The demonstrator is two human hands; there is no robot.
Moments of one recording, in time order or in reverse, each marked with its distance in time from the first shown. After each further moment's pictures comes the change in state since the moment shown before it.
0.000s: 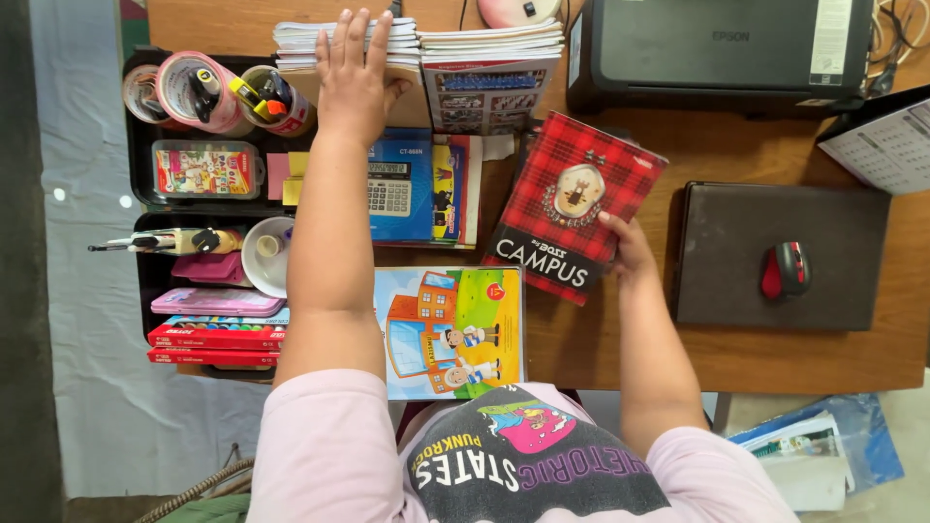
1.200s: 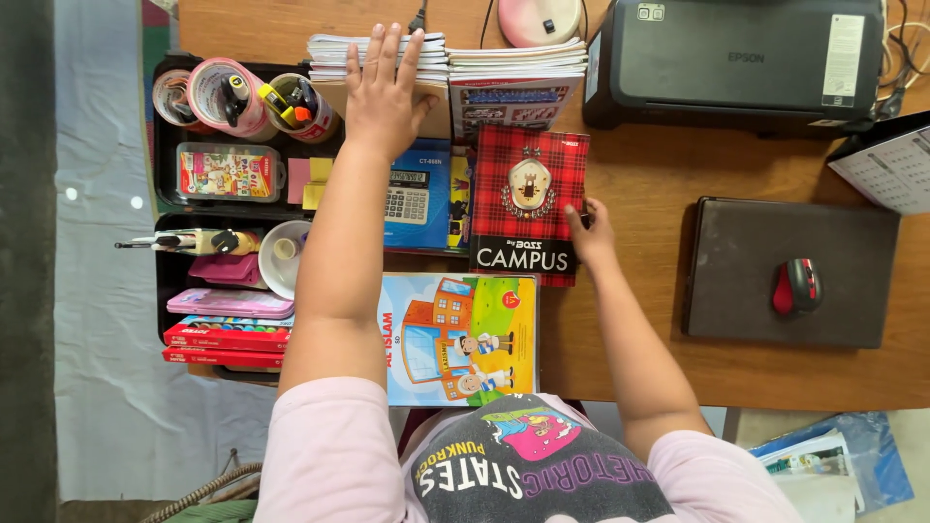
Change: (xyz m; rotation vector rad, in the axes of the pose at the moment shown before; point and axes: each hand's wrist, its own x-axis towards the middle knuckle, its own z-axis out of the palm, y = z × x) left_hand -0.008 0.003 -0.003 0.063 -0.047 0.004; right_hand -0.013 -0.010 0.128 -0.934 0.326 0.128
